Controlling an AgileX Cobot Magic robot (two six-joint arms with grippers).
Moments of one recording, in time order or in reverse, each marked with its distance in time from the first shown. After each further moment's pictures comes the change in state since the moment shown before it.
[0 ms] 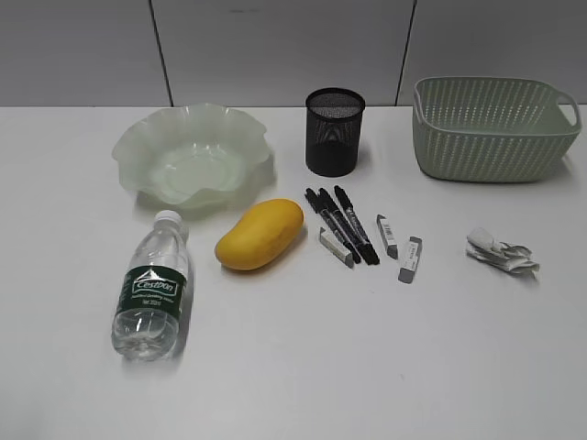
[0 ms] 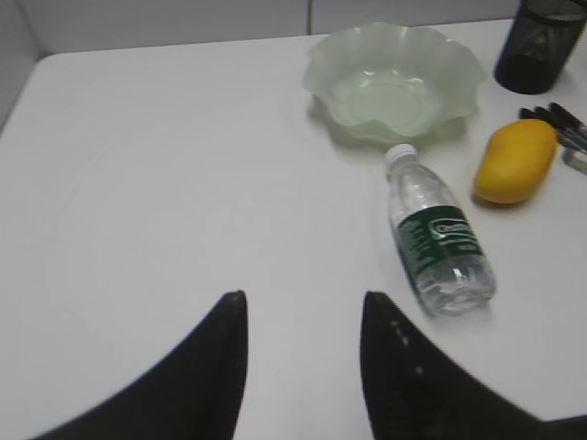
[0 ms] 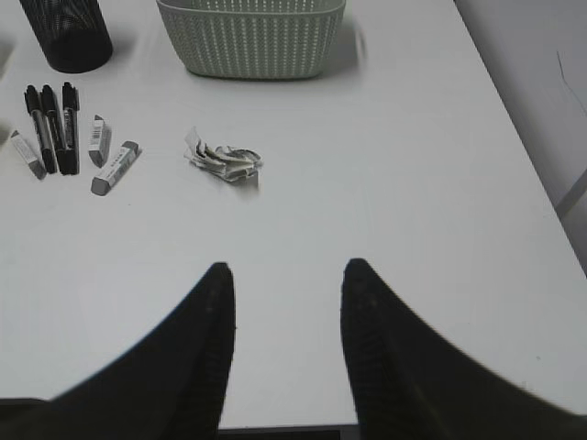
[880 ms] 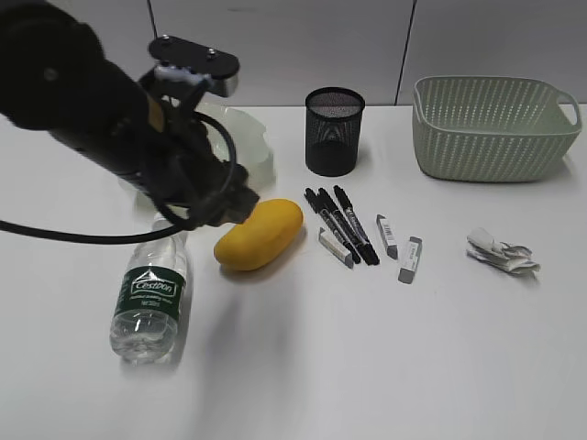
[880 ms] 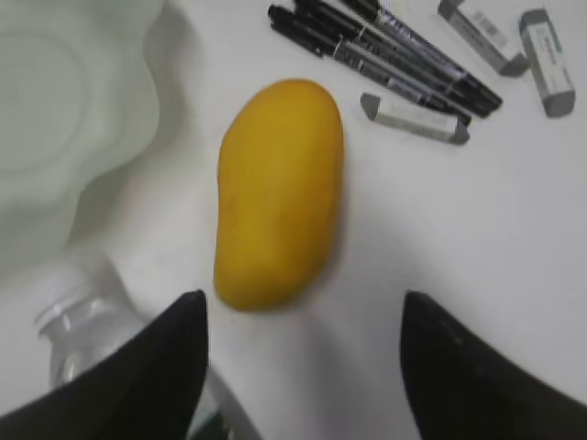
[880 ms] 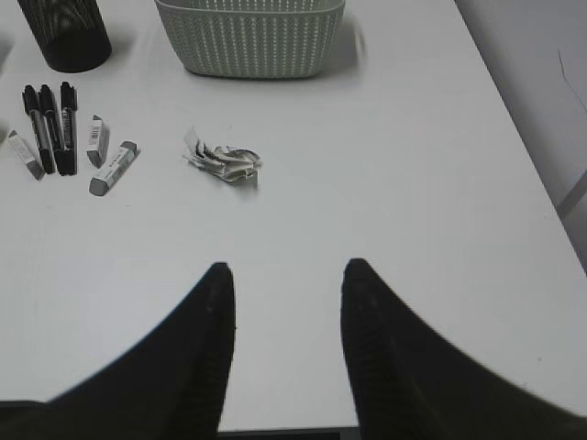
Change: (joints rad) left arm -0.588 1.504 -0.539 0.163 -0.463 -0.224; right arm 0.000 0.000 0.000 0.000 0.000 0.000
